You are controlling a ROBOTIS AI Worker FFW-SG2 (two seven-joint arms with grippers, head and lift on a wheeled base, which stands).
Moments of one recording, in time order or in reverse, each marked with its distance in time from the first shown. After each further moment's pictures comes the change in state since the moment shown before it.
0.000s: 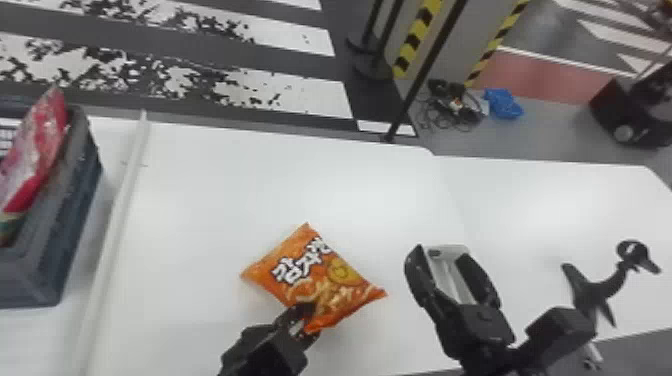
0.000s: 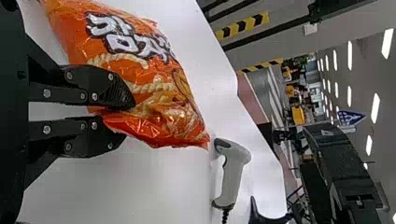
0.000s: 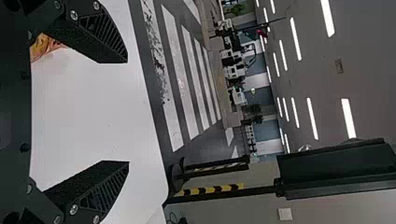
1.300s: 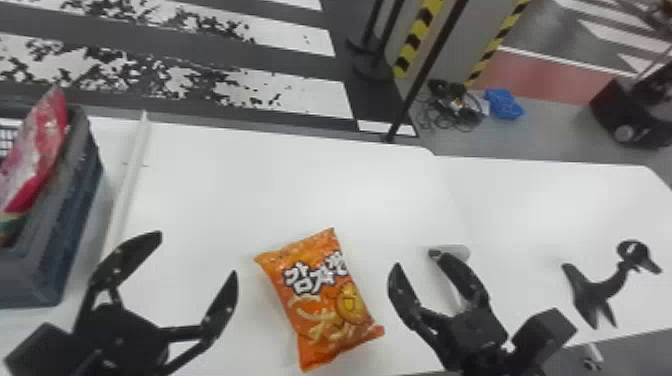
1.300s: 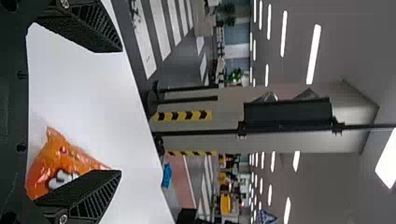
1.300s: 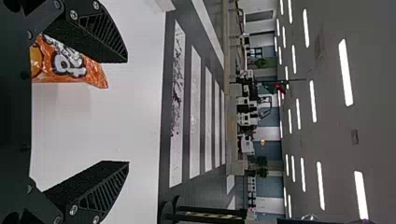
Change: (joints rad) left arm 0.327 0.076 0.368 -0.401 0.317 -0.244 0.091; right arm -0.016 -0.029 -0.038 0.067 0.182 -0.037 0.238
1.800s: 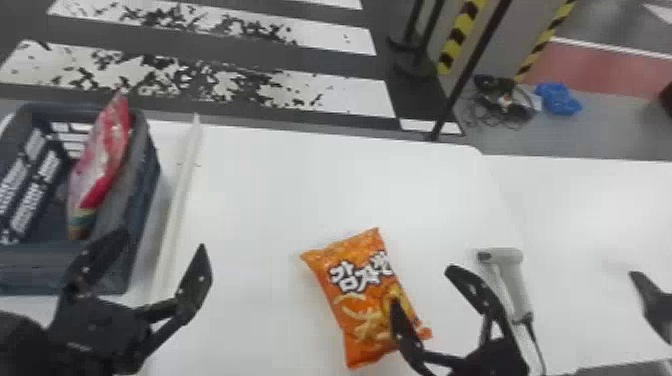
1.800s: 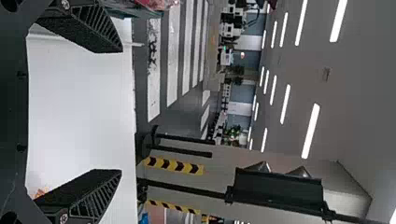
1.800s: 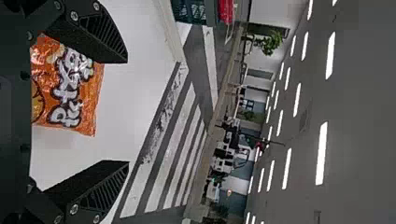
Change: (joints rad) left arm 0.094 -0.065 0.181 -0.082 0.199 0.059 0.019; right arm 0.059 -0.055 0.129 0.095 0.304 -0.357 -0.039
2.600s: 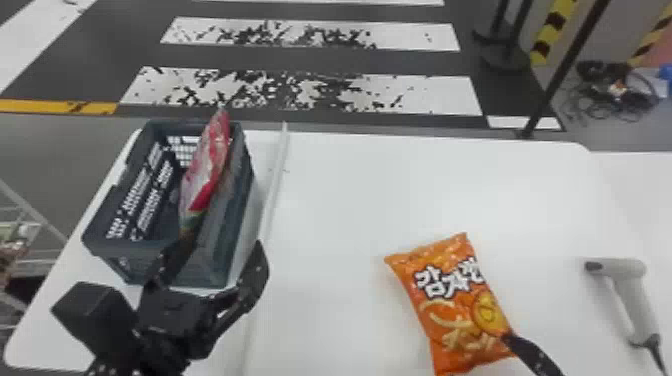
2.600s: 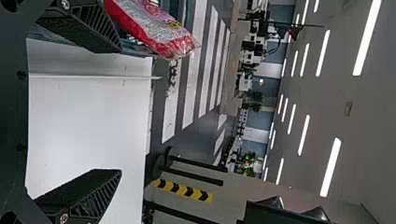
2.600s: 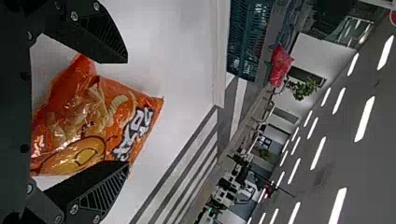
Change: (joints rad) left arm 0.044 -0.006 0.089 -0.096 0.089 0.127 0.024; right arm 0.000 -0.150 0.132 0.204 0.330 -0.077 -0.266
